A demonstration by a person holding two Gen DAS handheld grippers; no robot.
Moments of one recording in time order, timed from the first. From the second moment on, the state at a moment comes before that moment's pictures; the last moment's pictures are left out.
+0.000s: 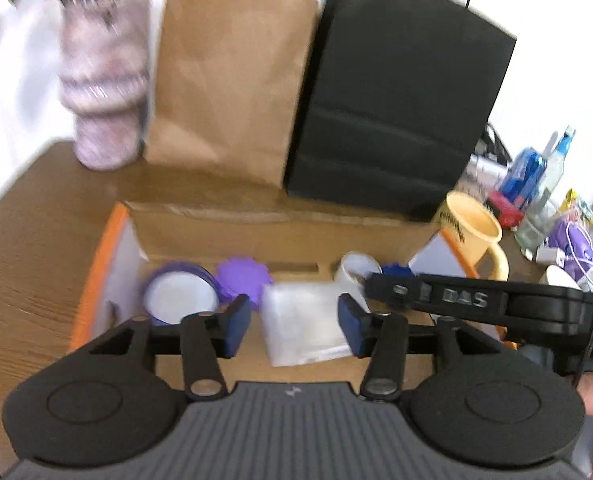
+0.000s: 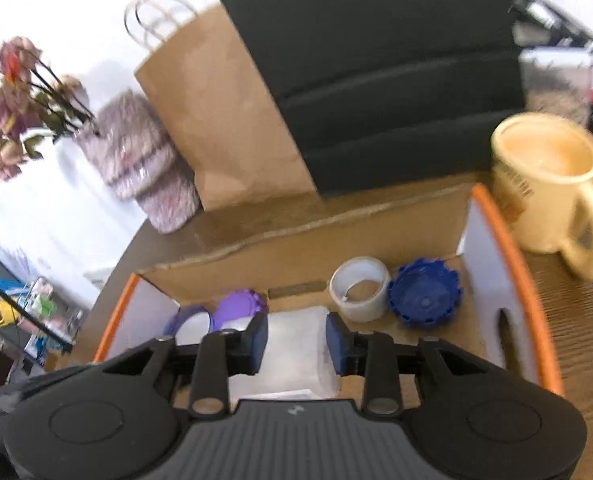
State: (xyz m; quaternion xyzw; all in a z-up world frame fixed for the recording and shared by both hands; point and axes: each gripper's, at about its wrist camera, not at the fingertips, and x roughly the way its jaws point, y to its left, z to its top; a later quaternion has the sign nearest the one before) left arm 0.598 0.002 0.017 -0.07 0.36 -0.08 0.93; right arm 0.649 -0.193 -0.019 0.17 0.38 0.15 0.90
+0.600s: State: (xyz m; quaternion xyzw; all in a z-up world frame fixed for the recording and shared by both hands) left arm 0.356 0.026 0.104 0.03 0.18 -0.05 0.98; right arm 0.416 -0.216 0.080 0.04 0.26 0.15 0.95
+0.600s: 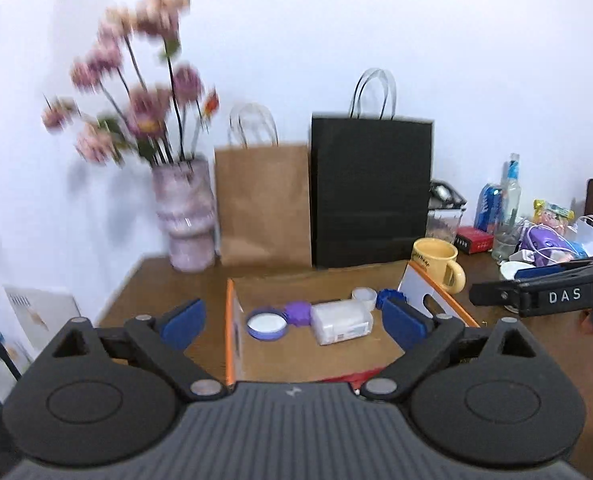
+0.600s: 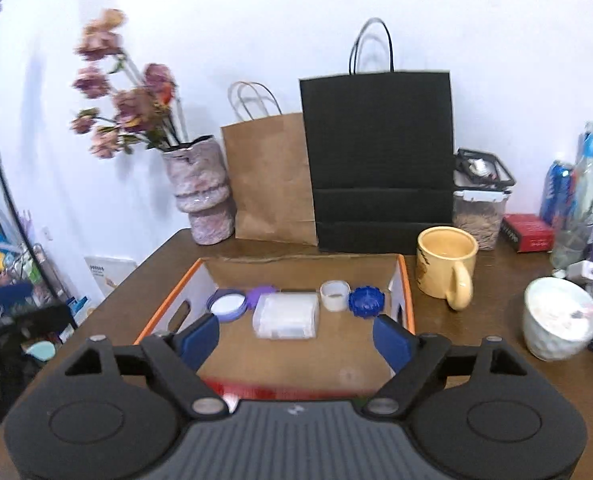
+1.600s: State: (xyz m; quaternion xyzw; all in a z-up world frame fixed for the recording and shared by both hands) left arm 0.051 0.032 0.028 0.01 0.07 -0.01 1.00; right arm 0.065 -0.222 0.021 0.00 0.07 0.13 0.99
